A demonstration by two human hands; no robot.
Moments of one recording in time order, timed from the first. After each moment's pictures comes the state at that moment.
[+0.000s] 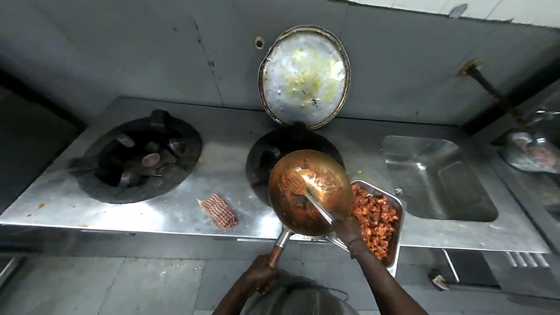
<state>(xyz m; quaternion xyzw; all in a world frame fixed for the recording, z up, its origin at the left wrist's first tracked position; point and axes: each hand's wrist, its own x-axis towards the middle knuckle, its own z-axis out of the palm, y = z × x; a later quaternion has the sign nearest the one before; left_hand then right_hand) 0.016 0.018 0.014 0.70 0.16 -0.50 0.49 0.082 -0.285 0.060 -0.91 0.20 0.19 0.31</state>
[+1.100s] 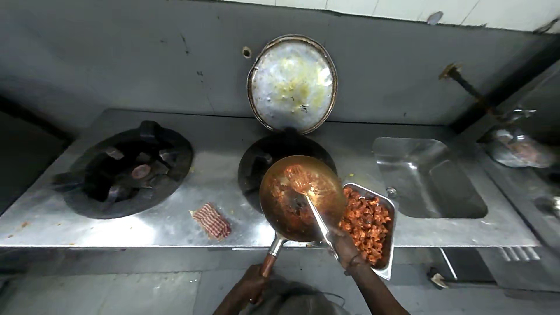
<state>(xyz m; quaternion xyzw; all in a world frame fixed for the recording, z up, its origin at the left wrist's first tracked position) 0.016 0.018 0.014 0.69 0.16 -0.49 0.50 0.049 -0.297 0.028 -0.64 0.31 0.16 0.69</state>
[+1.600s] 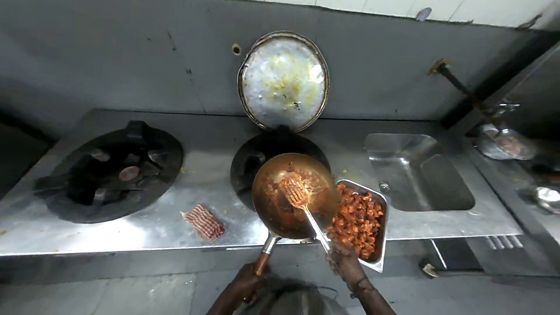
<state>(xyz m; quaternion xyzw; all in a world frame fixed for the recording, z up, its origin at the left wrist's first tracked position) 0.015 0.017 0.016 0.69 0.16 -0.49 0.50 -0.020 -0.314 0.026 -0.66 0.27 0.15 0.68</state>
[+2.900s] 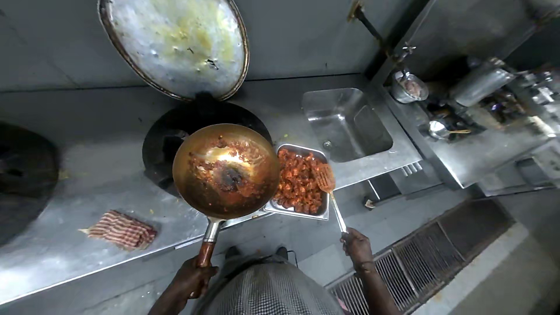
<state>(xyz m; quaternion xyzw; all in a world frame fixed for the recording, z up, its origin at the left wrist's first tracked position) 0.013 0.014 0.018 0.71 0.17 -0.47 0.49 -0.164 -0.429 0.023 -0.63 0.53 -0.05 0.56</state>
